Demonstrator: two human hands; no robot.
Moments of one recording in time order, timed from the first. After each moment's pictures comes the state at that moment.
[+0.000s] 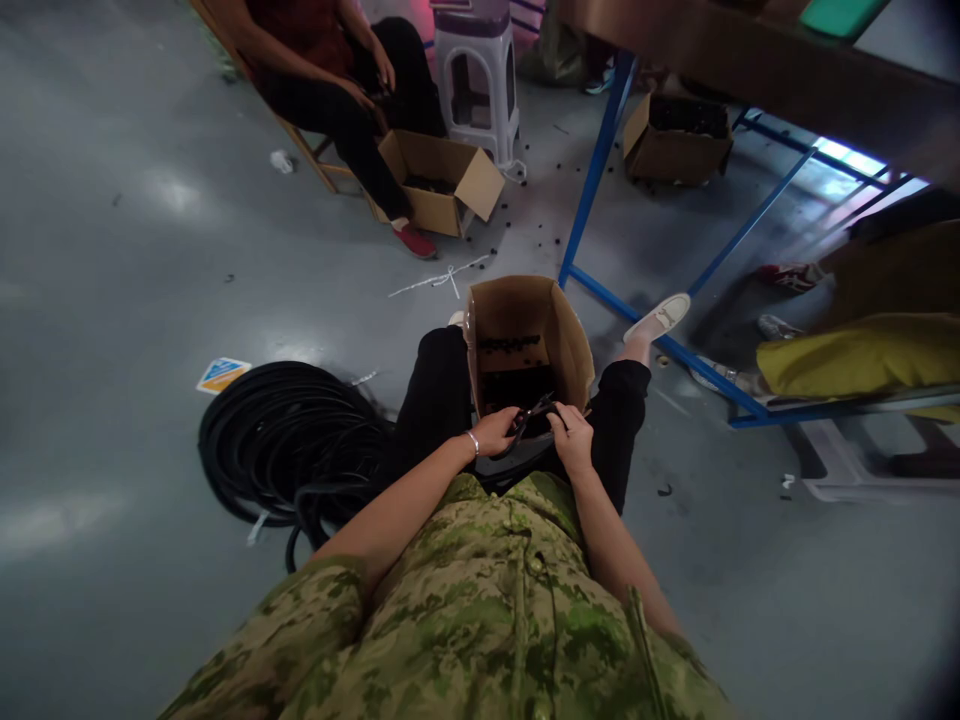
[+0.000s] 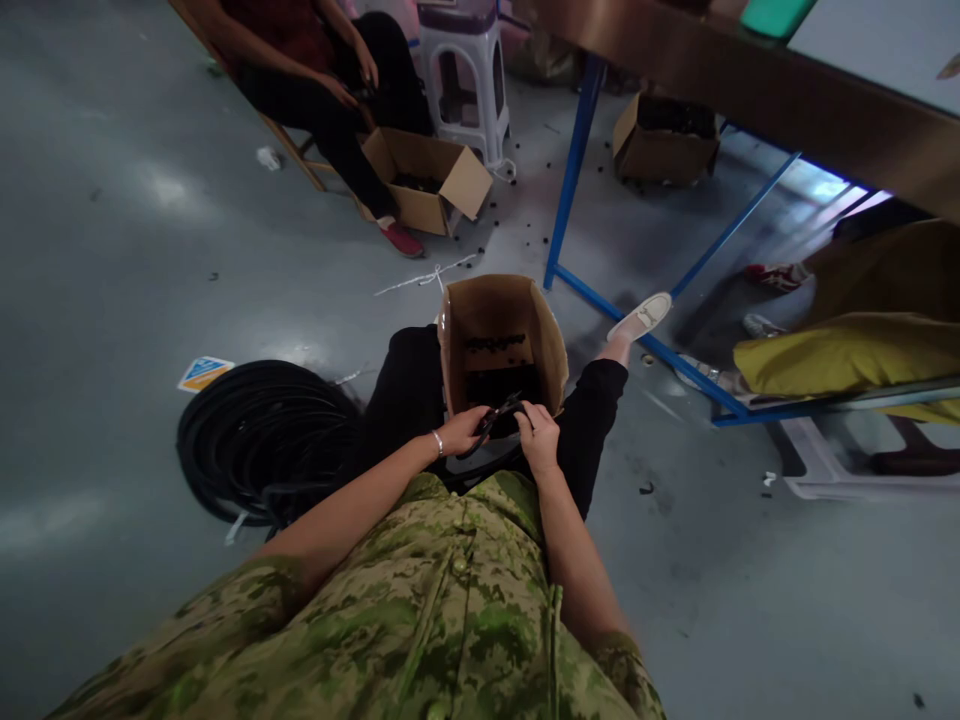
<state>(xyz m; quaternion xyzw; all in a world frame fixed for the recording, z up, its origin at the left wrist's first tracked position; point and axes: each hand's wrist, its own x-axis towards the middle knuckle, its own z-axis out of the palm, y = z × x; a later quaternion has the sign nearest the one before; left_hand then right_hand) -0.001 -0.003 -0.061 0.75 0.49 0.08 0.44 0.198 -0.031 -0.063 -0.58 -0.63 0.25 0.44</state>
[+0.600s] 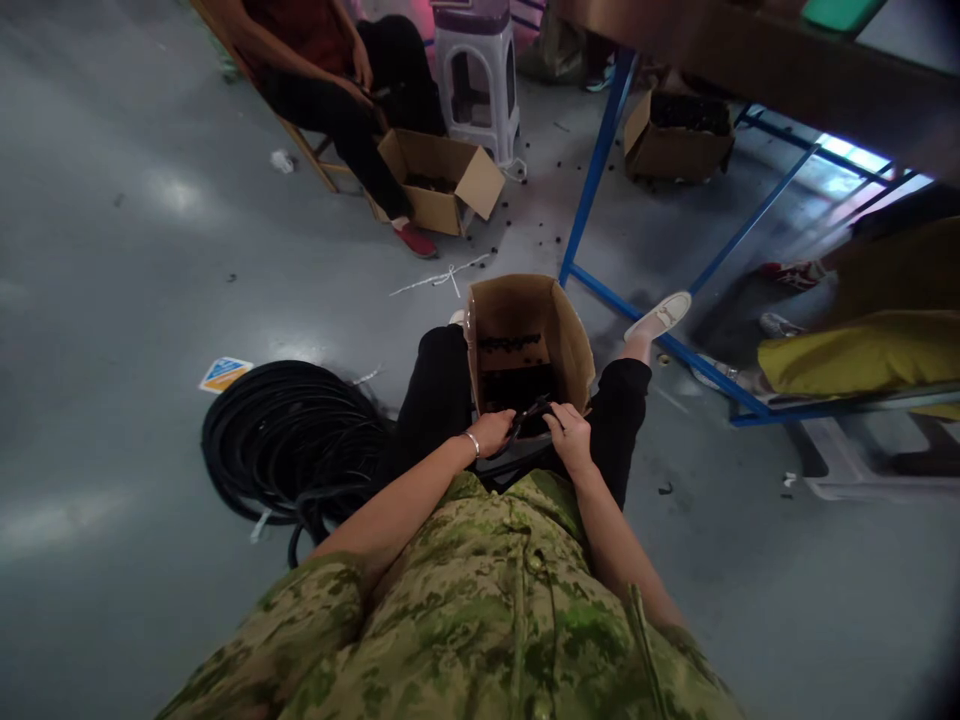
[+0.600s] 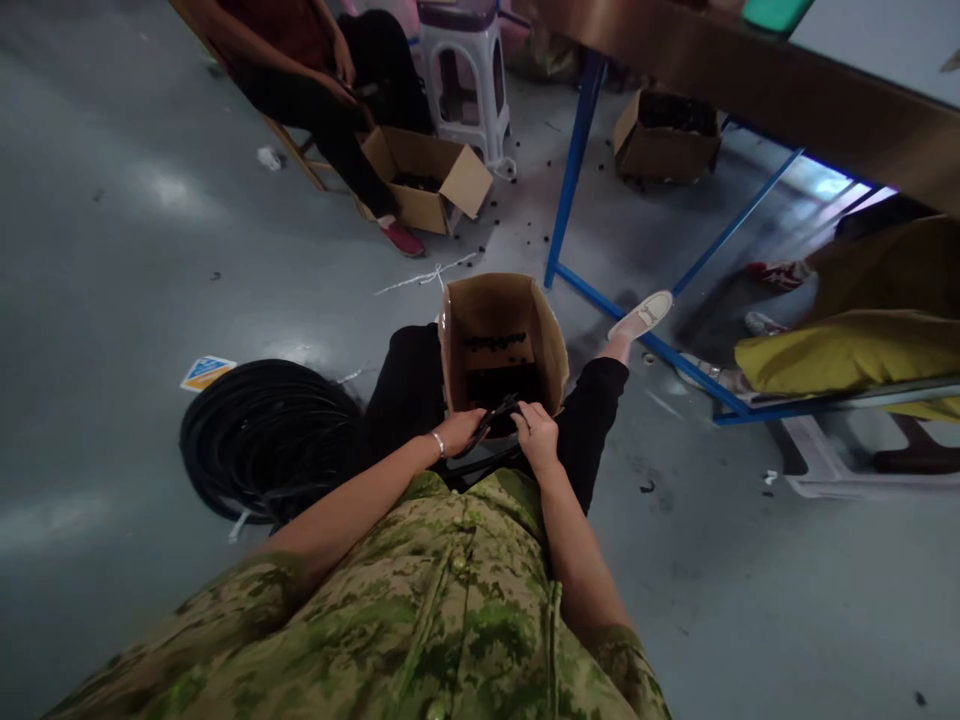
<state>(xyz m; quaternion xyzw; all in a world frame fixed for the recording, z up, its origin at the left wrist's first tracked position) 0.000 -0.006 -0.041 0.79 0.51 -0.08 0.33 0.200 -0.028 -0.068 -0.56 -0.69 0.21 0.40</state>
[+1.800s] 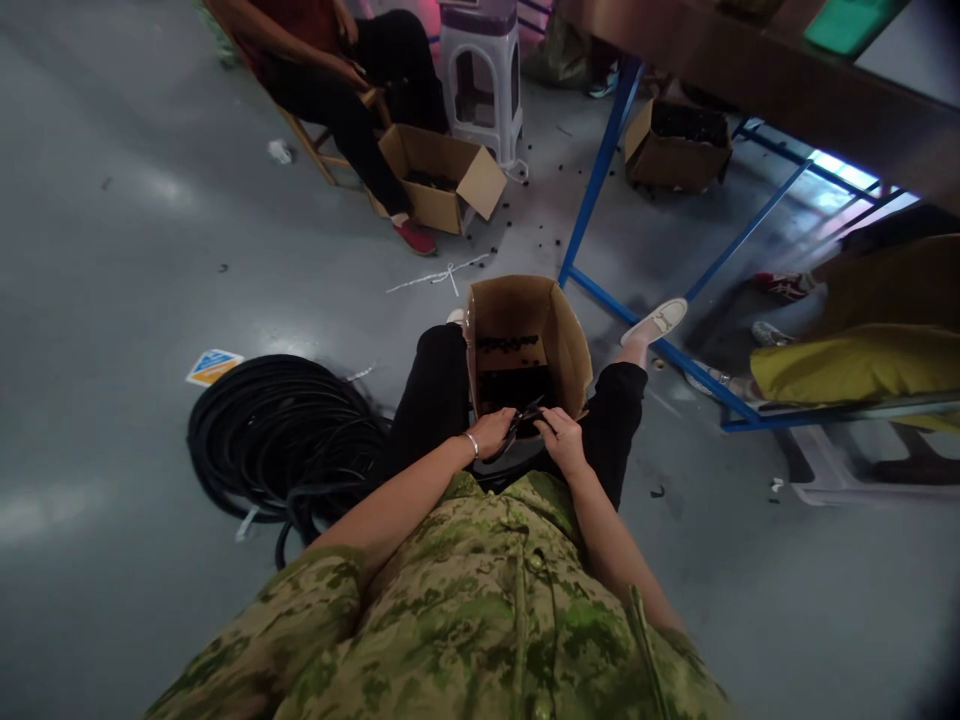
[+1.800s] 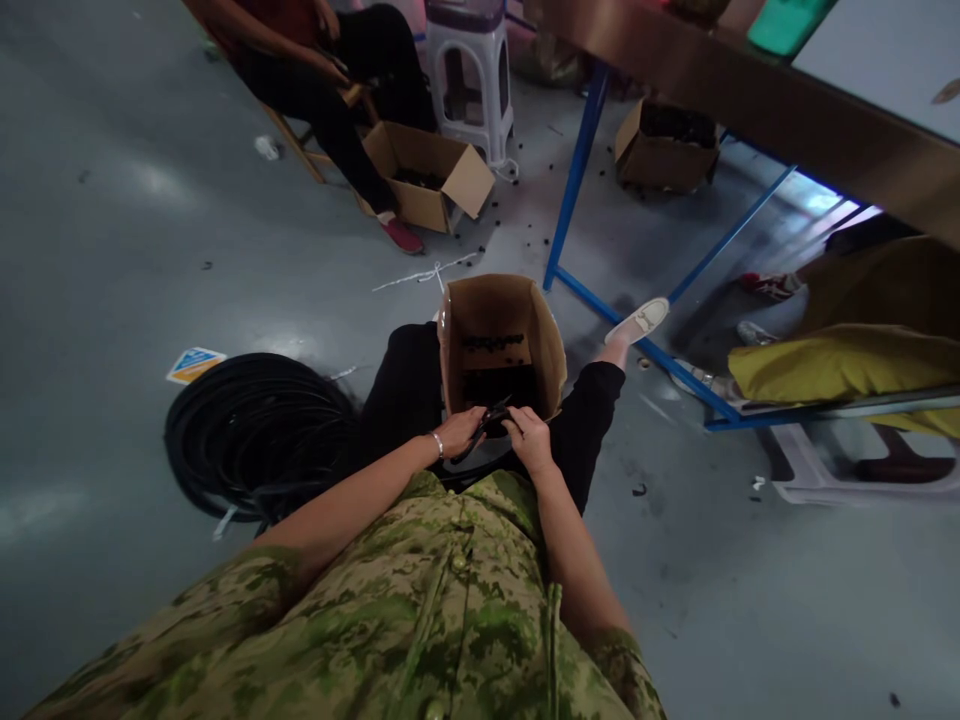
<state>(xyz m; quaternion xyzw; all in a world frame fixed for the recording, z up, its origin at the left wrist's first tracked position) 0.005 -0.008 -0.049 0.81 0.49 -0.03 0.33 0.200 -0.030 -0.072 -0.50 -0.73 0.26 0.39</state>
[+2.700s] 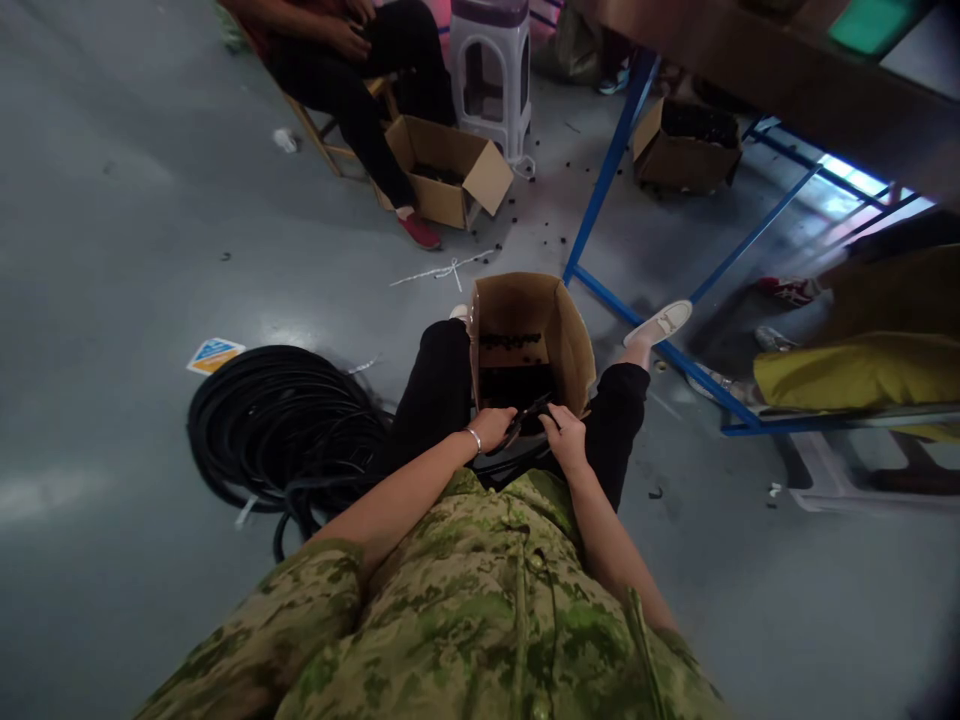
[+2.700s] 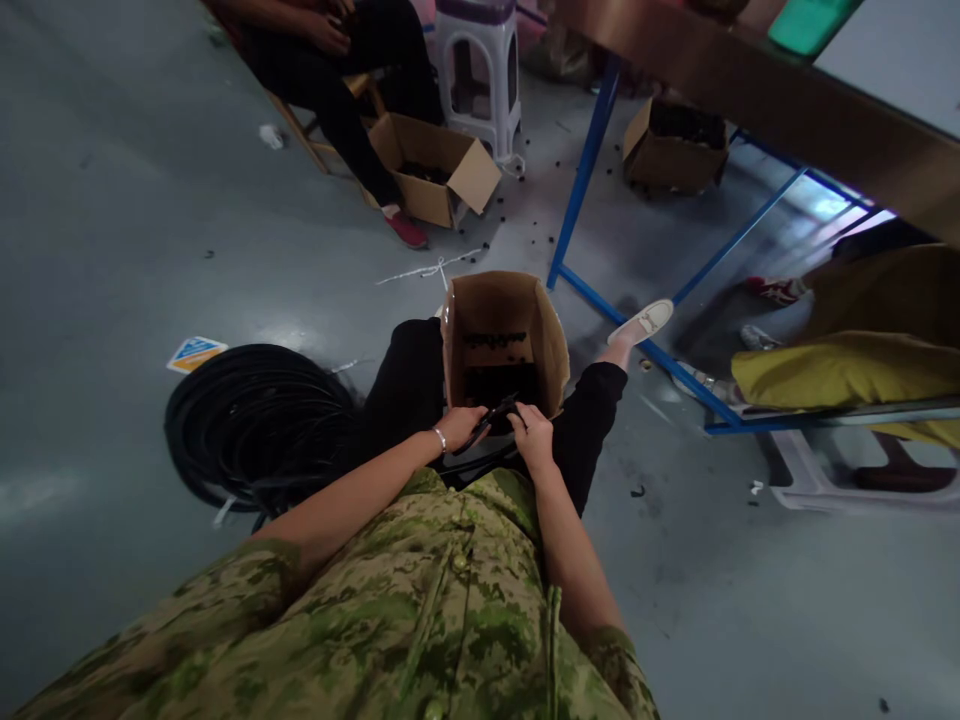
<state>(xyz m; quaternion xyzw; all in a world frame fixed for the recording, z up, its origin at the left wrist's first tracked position) 0.008 -0.005 -0.046 0.79 0.52 -0.07 0.31 0.201 -0.026 -0.074 -0.55 -0.70 0.23 0.38</state>
